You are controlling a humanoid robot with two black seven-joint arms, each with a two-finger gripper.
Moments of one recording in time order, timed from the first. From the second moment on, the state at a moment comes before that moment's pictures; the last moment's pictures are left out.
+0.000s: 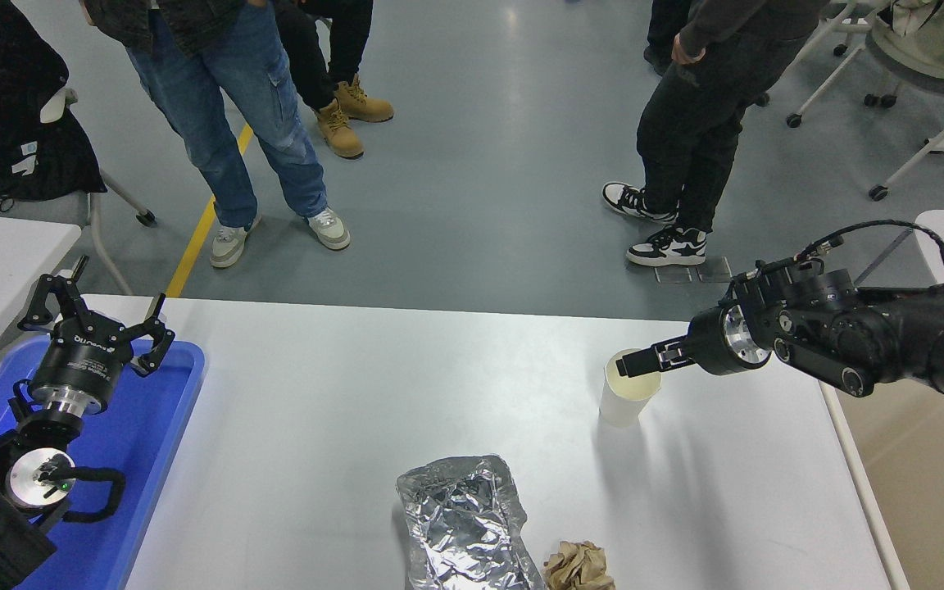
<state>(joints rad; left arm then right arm) -0.55 0.46 -0.62 -0.39 -0.23 -0.70 -0.58 1.24 -0.29 -0.54 0.60 -1.09 0.28 0.45</state>
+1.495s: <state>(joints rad) -0.55 0.46 -0.62 -0.39 -0.23 -0.70 -0.58 1.20 -0.26 -0.63 0.52 -1.08 0.22 0.48</state>
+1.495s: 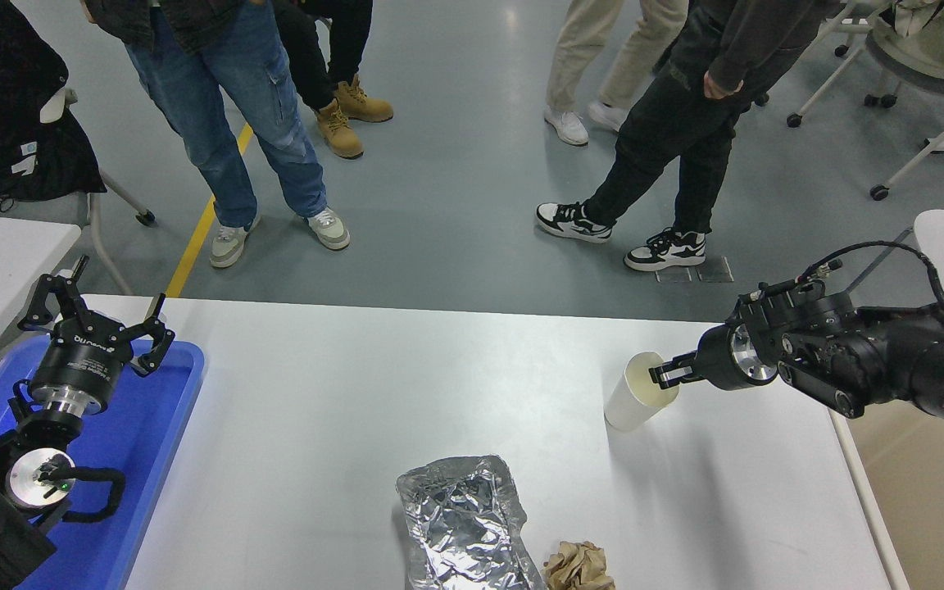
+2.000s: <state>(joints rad) -0.55 0.46 -0.62 -0.39 -0.23 -0.70 -0.58 1.25 -0.31 -0.59 0.53 -1.00 0.23 0.58</state>
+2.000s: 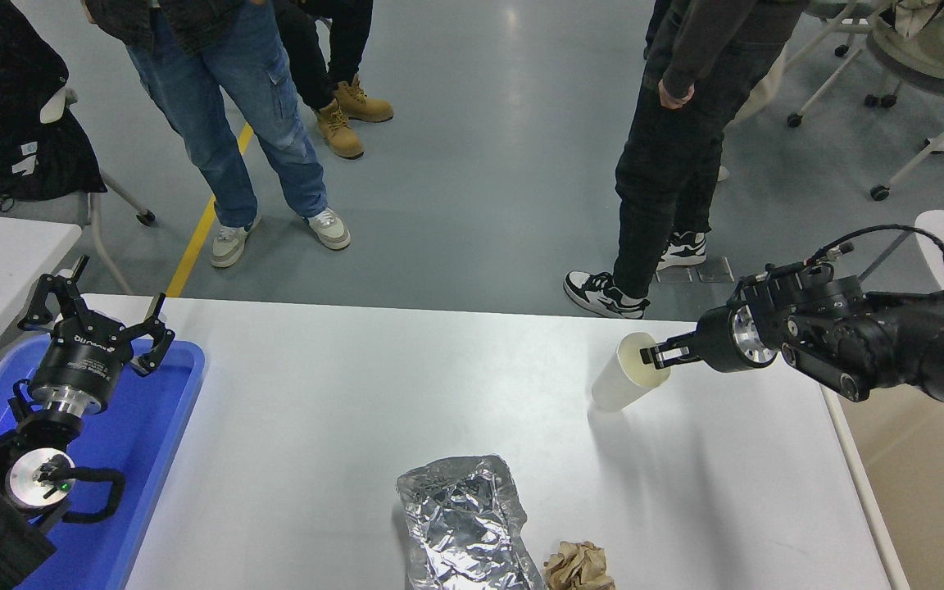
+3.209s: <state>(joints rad) -0.55 0.46 -0.62 -0.39 -0.23 -0.70 -0.58 1.46 -0.70 -0.57 0.56 -0.86 0.46 0.68</state>
